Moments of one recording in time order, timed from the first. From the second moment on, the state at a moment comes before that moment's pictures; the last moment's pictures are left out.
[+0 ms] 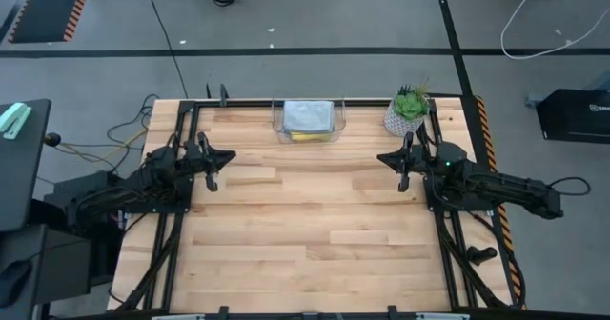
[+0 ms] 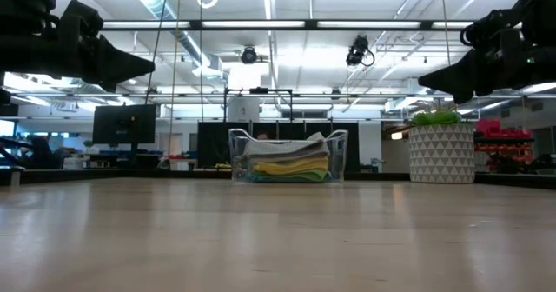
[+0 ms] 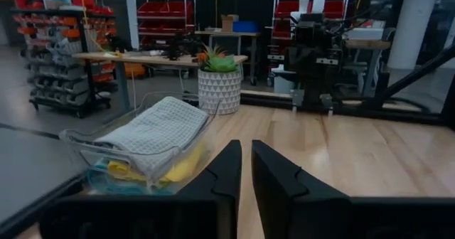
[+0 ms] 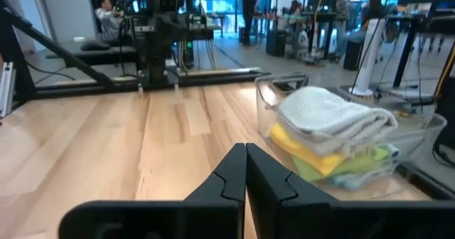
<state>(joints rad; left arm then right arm) 0.37 0.01 0.01 0.02 0.05 -0.03 -0.35 0.12 0.01 0.05 -0.12 0.00</state>
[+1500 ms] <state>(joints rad) 0.37 0.01 0.01 0.10 0.05 -0.01 -0.35 0.12 0.01 0.05 -0.12 0.00</state>
